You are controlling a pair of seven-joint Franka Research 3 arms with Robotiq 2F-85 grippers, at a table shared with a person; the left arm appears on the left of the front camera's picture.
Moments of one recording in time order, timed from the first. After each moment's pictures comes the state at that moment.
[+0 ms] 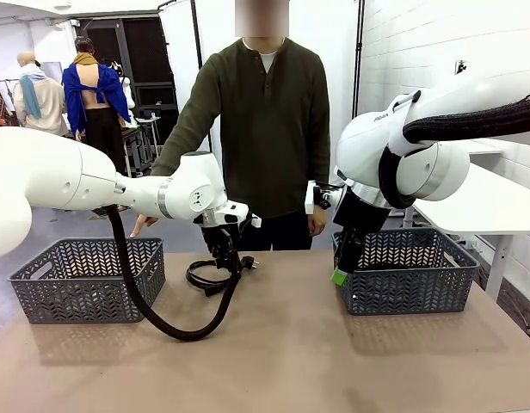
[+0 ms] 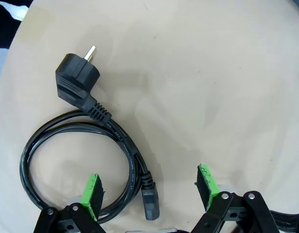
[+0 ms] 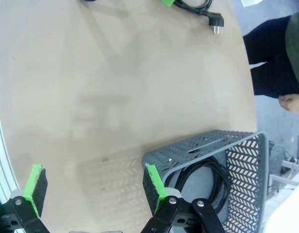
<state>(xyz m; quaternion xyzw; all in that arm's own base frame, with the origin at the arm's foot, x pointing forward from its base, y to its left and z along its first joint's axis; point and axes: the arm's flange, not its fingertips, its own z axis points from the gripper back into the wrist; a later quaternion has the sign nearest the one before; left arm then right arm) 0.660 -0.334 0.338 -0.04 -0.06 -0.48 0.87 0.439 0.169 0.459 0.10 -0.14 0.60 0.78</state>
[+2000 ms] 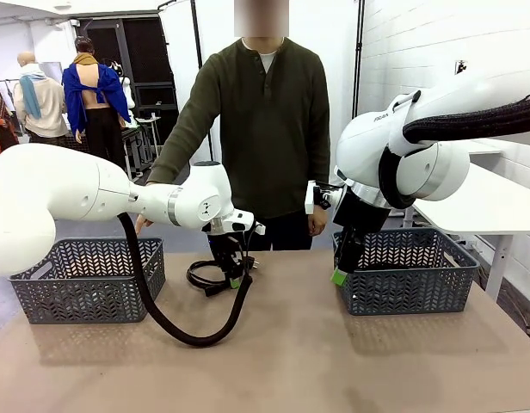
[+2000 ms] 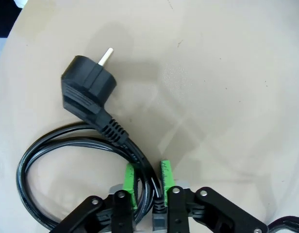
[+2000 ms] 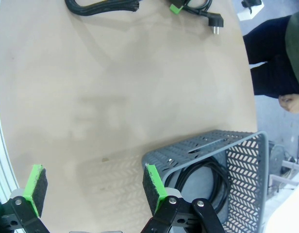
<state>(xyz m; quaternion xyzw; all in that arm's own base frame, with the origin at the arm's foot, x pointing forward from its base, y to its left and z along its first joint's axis) 0.673 -0.344 0.312 -0.02 -0.05 -0.46 0.89 0.439 0.169 0.459 0.10 -0.14 0.60 0.78</state>
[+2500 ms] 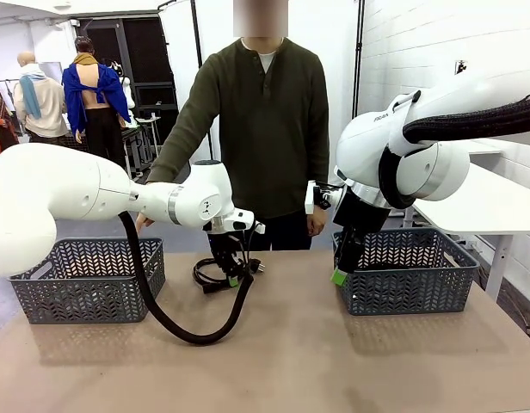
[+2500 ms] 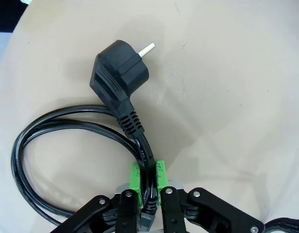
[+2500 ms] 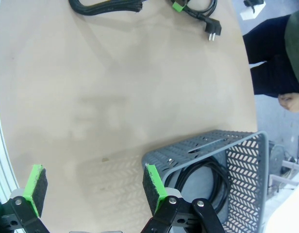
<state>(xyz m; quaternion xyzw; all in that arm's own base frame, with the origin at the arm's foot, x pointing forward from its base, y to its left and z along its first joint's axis) 0.673 -0.344 0.317 -0.02 -0.05 -0.44 0.90 0.439 0.169 0.459 0.10 -0.14 0.60 0.78</state>
